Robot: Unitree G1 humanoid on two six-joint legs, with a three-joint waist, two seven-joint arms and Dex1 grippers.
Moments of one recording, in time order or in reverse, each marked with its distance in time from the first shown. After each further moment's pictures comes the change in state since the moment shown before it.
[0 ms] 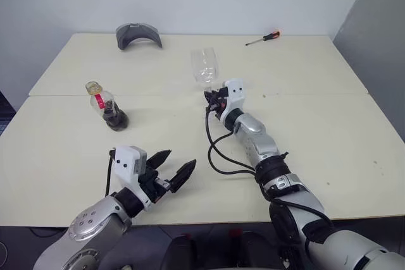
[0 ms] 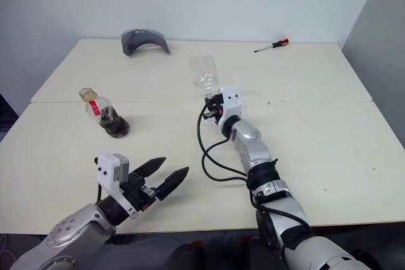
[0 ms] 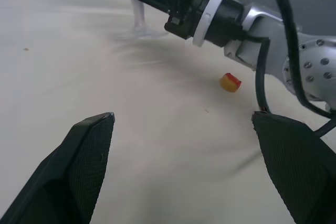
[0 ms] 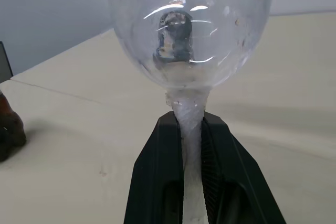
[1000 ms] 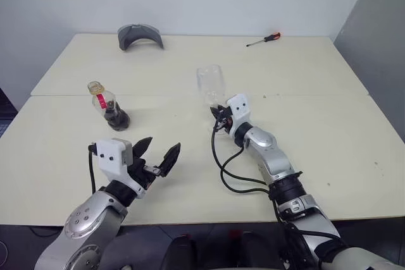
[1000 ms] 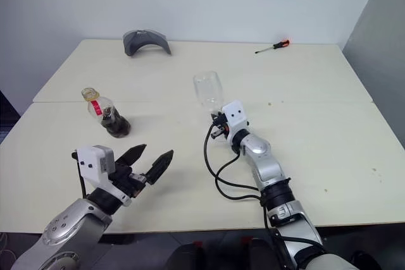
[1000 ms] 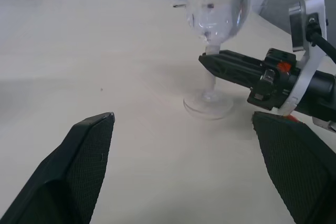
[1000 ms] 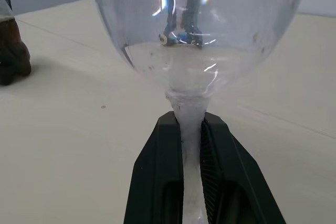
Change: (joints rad) left arm -0.060 -0.030 0.025 0.029 0.085 -0.089 0.106; right arm 0.241 -0.132 0.156 -0.448 -0.086 0.230 0.036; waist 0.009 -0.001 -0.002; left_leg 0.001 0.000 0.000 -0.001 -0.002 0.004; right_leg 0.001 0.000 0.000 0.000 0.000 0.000
